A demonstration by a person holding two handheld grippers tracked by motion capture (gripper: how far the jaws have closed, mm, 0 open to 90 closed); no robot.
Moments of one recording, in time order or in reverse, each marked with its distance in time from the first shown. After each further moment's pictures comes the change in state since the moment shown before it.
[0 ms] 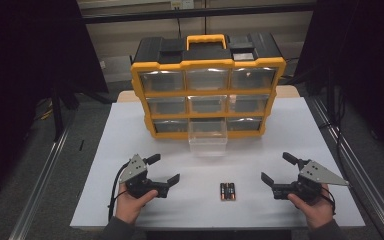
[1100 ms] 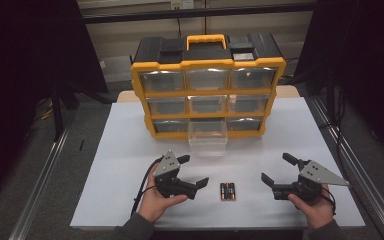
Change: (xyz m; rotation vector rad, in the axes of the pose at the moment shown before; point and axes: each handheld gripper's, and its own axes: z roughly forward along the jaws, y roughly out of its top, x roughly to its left) left arm -0.043 0.017 0.060 0.092 -0.177 -0.011; right arm 0.001 0.000 -0.001 0.002 0.001 0.006
